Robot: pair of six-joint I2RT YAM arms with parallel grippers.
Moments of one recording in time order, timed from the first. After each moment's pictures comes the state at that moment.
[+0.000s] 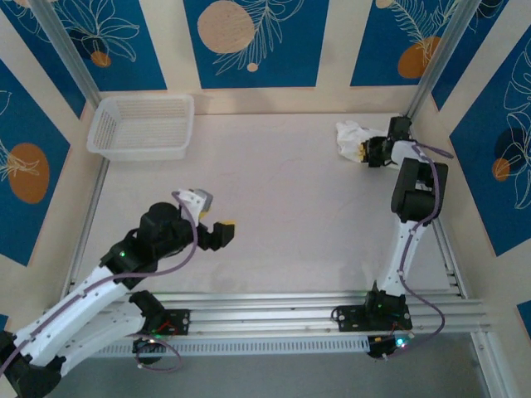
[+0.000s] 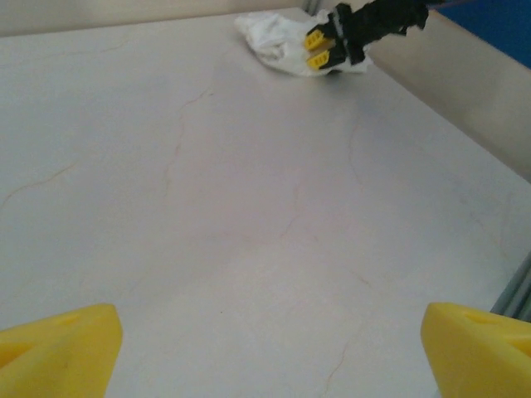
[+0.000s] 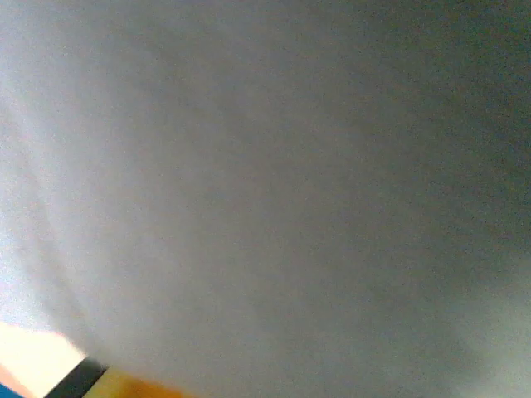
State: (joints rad) left arm -0.72 0.68 0.66 -0.39 0.07 -0.24; right arm -0.22 2.31 1.78 -0.44 -0.41 1.34
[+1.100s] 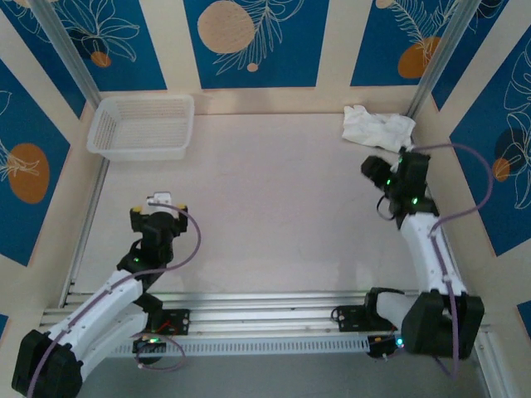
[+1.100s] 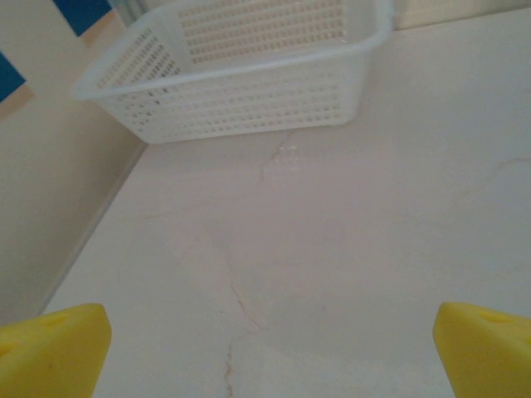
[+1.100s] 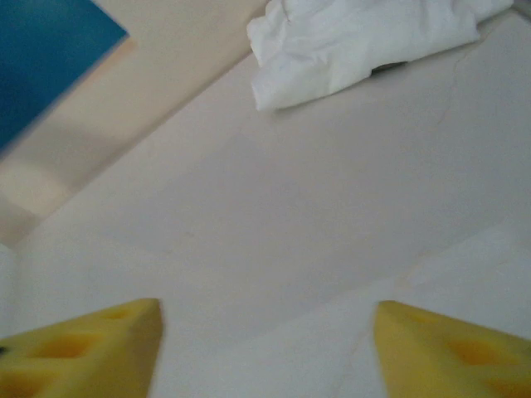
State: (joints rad) left arm -0.42 0.76 0.32 0.01 -0.67 -0.04; right arm -0.10 1.06 0.77 -0.27 -0.10 0.51
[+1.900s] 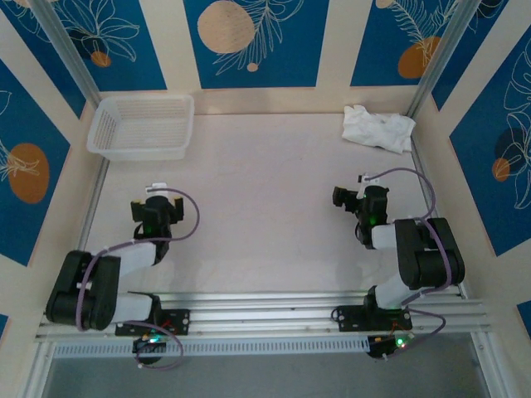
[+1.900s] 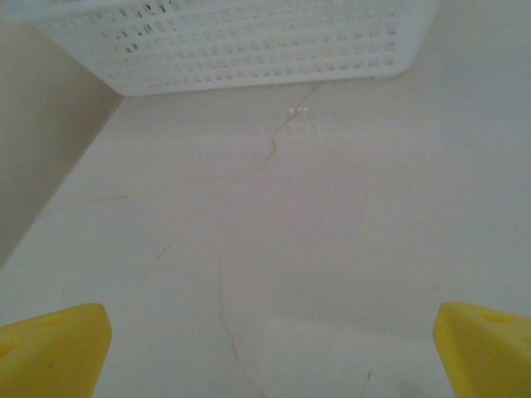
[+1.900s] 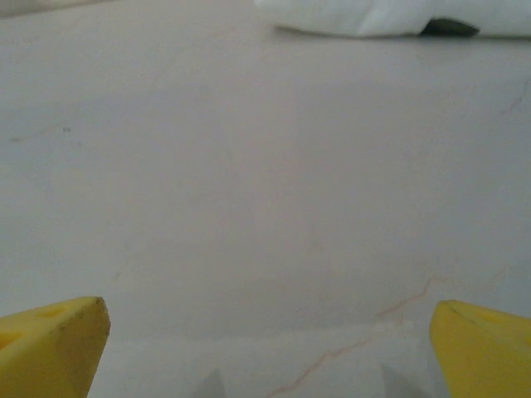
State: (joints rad) left arm -0.14 1.34 0.34 0.52 -0.43 0.01; right arm 0.03 1.54 0.38 0.70 0.02 0.14
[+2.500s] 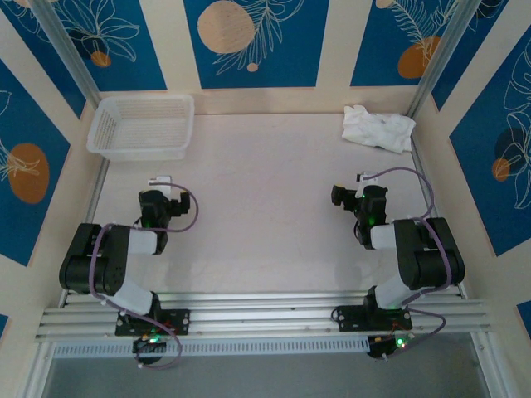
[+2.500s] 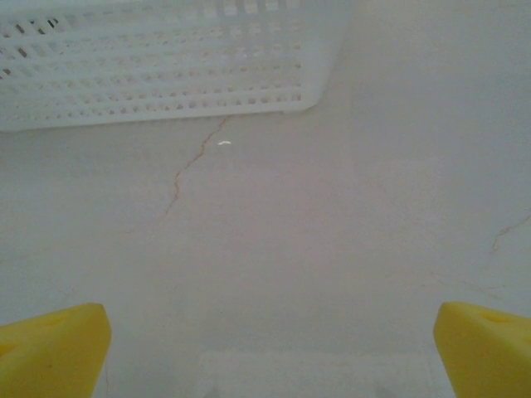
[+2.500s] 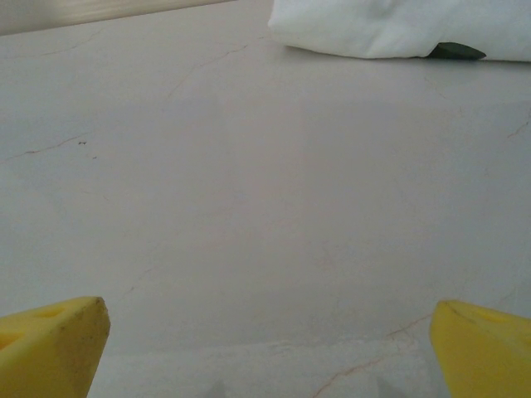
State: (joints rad) left arm -0.07 1.54 0.38 0.75 -0.15 0.03; right arm 0.04 1.54 0.38 0.72 0.03 0.14
